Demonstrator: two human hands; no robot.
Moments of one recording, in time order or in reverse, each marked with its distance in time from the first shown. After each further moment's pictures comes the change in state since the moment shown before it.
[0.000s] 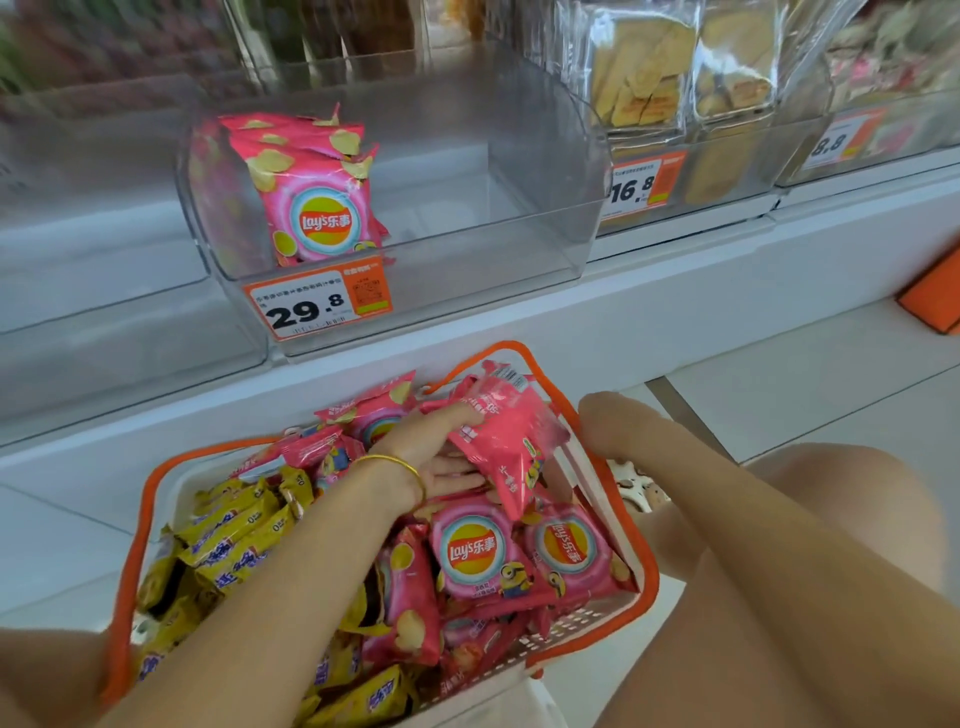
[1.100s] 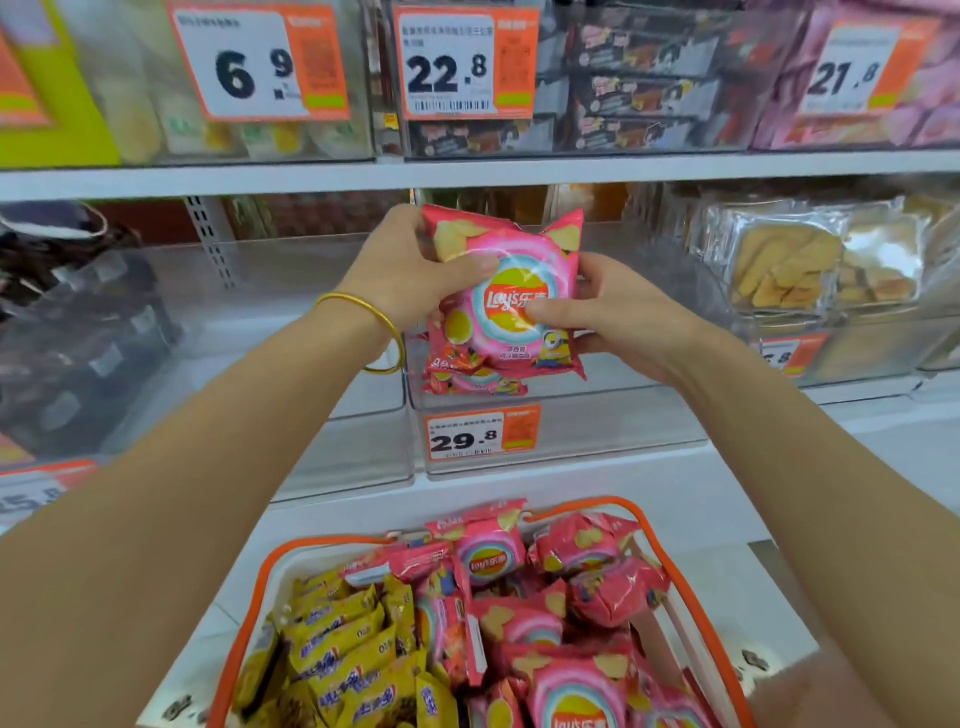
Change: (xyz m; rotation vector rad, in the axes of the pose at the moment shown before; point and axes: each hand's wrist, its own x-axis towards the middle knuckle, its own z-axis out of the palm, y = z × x) left_hand -0.083 0.215 -0.101 0.508 0.416 0.990; right_hand -0.016 -0.149 -0.178 0.999 0.194 -0.778
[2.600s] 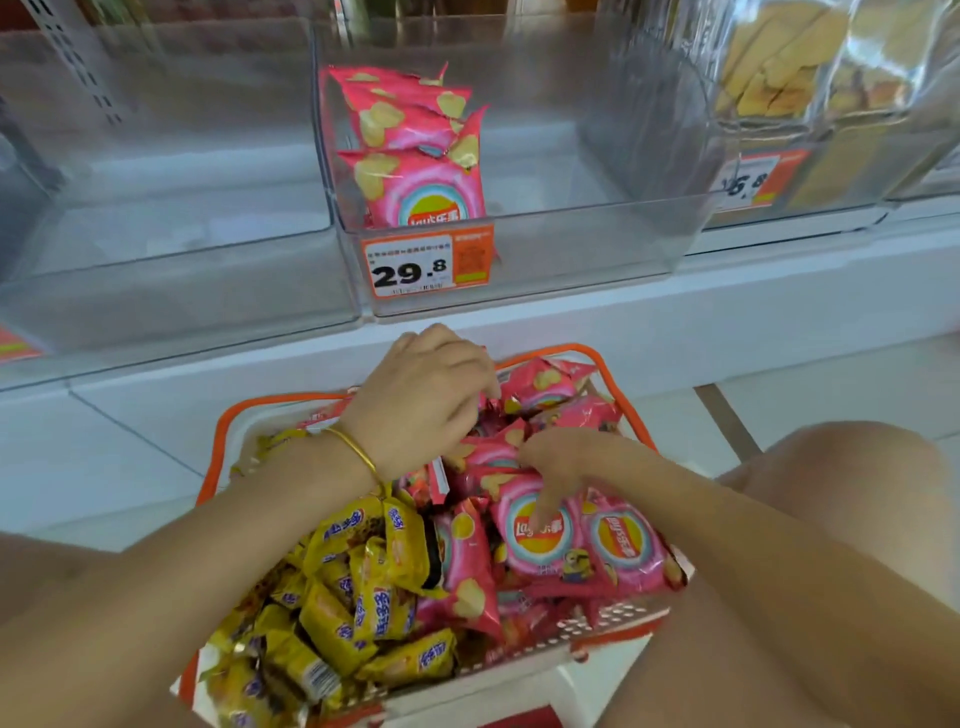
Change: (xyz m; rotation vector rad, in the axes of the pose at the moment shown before) left_hand -0.147 -0.116 0.080 0.622 -0.415 0.619; right_hand -0.109 0.188 0.068 -1.193 -0.922 0.383
